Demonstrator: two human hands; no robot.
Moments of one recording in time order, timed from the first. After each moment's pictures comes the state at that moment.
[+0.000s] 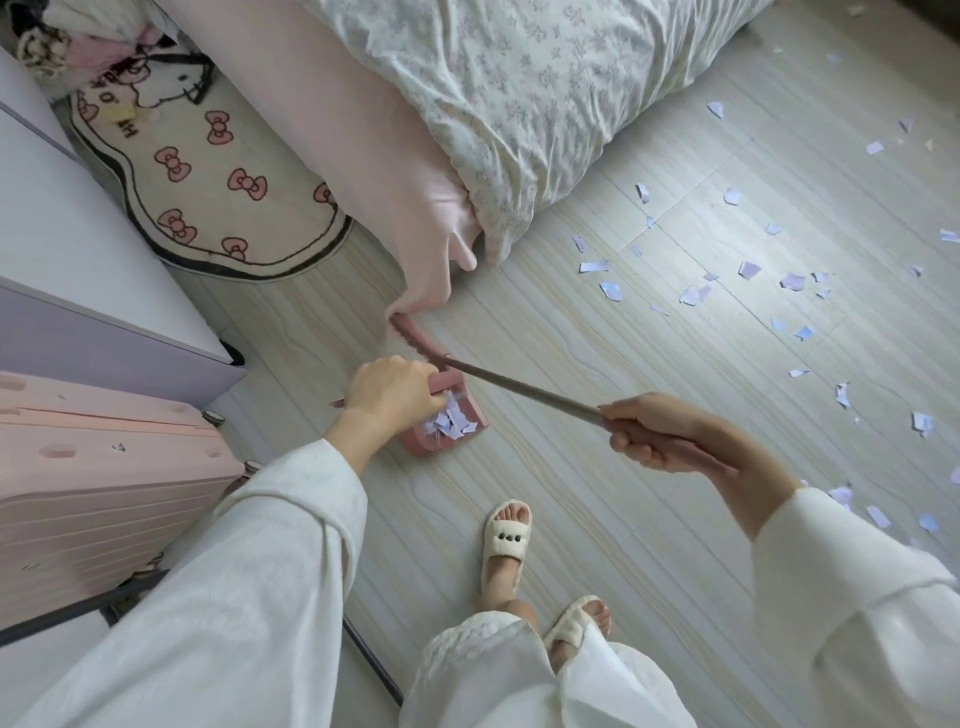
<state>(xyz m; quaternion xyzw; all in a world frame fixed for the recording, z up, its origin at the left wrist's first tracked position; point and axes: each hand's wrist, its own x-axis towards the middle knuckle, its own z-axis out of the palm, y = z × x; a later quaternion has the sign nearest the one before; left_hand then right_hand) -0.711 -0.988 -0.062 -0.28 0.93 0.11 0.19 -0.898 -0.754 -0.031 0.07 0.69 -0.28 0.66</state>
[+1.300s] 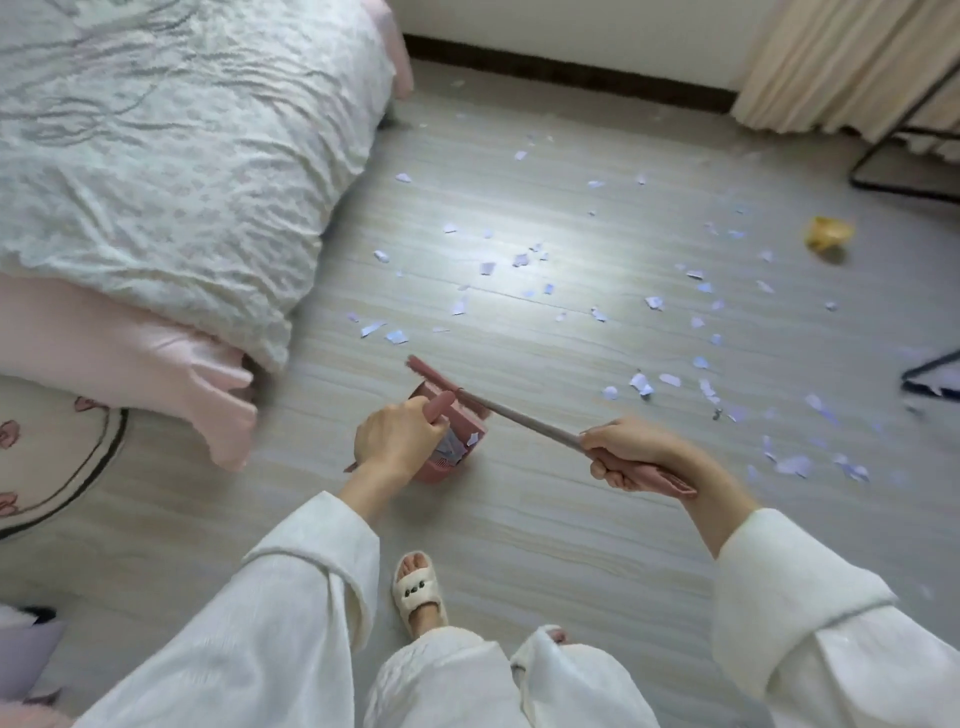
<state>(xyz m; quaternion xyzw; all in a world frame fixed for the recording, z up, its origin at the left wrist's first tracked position) -0.819 -0.664 -0.018 -0.14 0.97 0.14 0.12 -0.846 -0.403 0.045 0.19 0.75 -0.41 0.48</state>
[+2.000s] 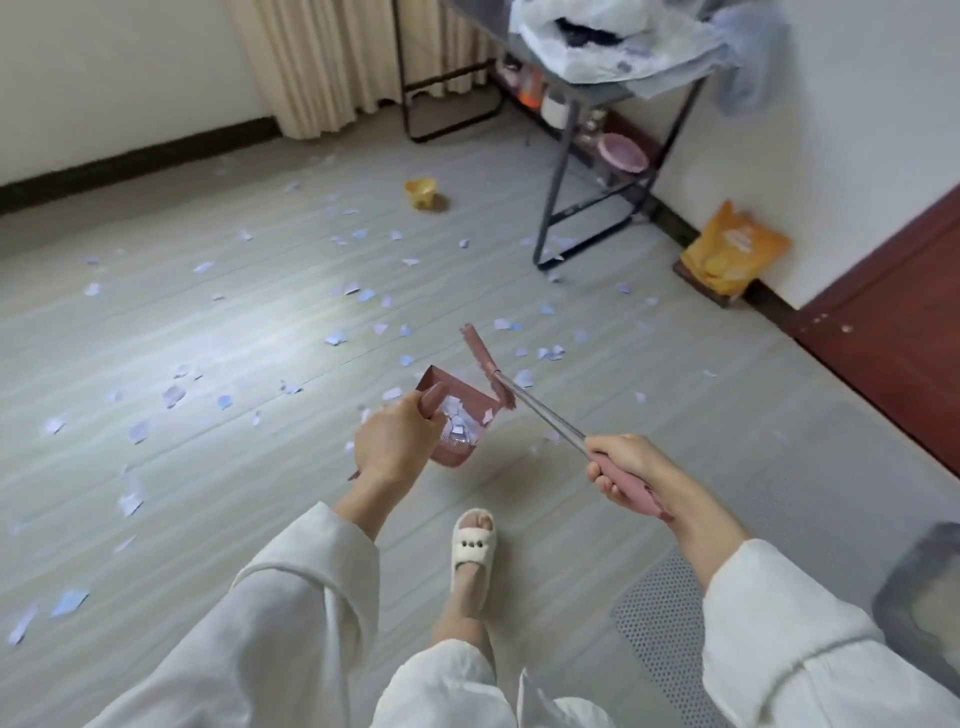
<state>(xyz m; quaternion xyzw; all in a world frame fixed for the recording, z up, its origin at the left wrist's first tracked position) -0.906 -0.165 0.002 0.22 0.95 0.19 0.13 -0.731 0.016 0.041 0.56 0.51 -0.64 0.13</state>
